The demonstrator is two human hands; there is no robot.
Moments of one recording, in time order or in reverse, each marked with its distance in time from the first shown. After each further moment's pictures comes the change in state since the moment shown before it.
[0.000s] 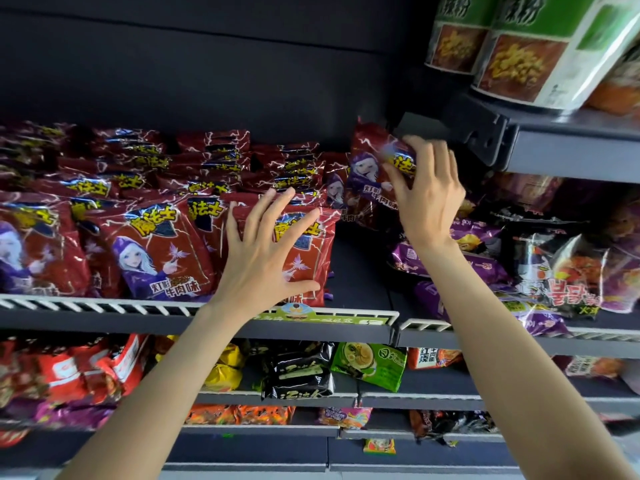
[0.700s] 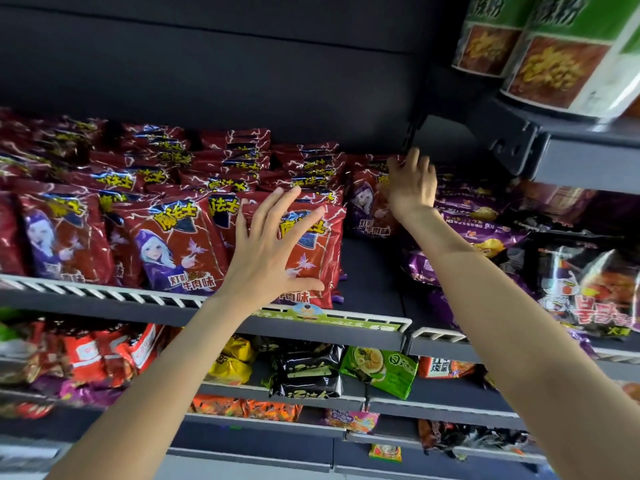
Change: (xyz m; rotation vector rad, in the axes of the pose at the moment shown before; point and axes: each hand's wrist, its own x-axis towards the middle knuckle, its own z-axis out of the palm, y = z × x) left_hand 0.000 -0.012 0.005 -0.002 -0.022 -0.027; right_hand 0.010 0.002 0.077 -0.310 -0.956 0.135
